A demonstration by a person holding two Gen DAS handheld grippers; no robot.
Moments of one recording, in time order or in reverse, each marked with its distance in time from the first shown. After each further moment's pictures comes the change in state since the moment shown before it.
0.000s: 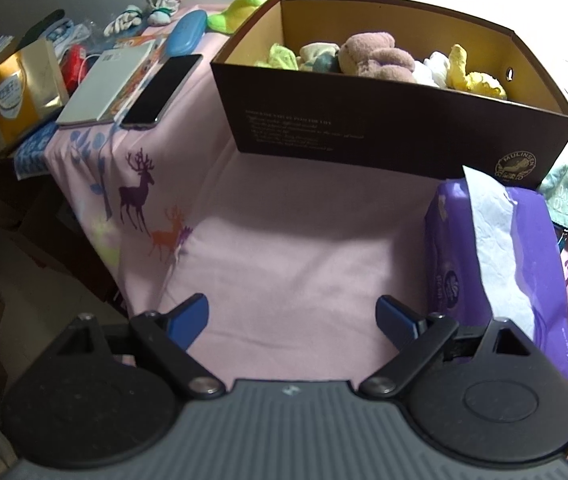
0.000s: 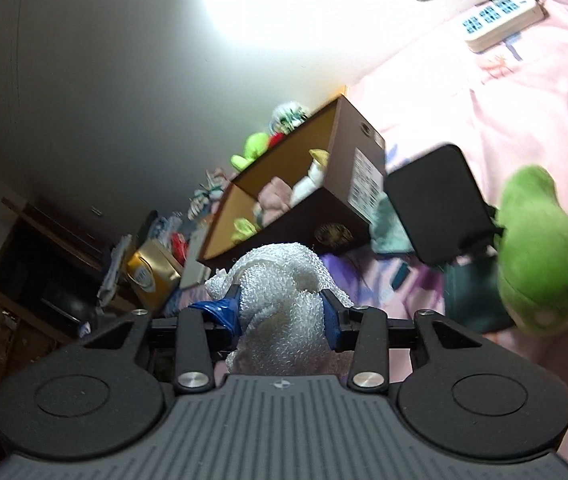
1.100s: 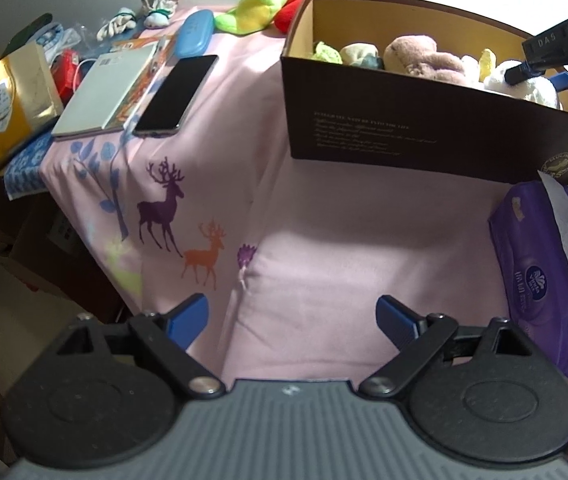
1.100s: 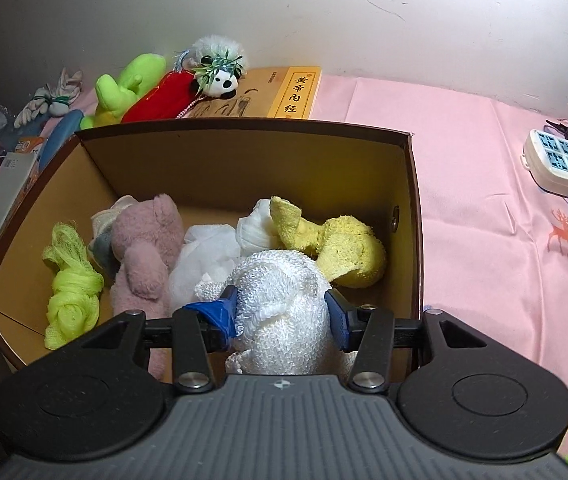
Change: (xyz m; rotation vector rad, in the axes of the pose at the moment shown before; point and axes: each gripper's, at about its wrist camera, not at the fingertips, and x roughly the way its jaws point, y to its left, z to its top) left arm 0.019 0.073 0.006 0.063 -0.018 -0.059; right arm 0.264 0.038 0.091 -0.382 0.209 -0.580
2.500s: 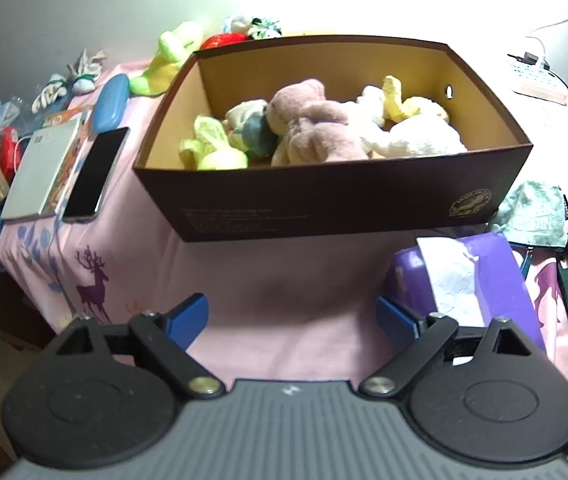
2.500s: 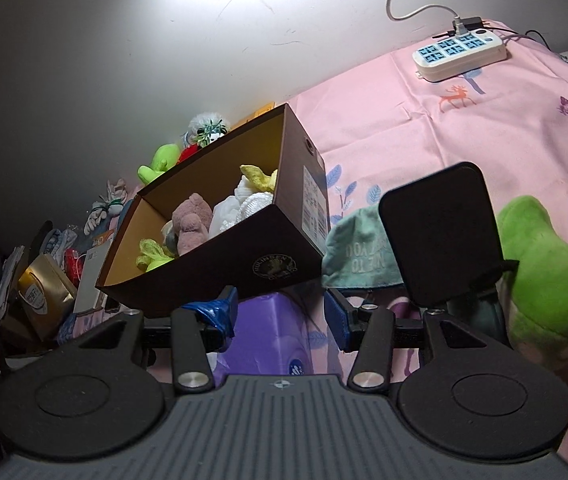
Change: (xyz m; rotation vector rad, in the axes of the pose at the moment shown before) left arm -0.013 -0.089 0.052 0.144 -0.063 -0.073; right arm -0.140 -0.073 -0.162 0.405 -0.188 0.189
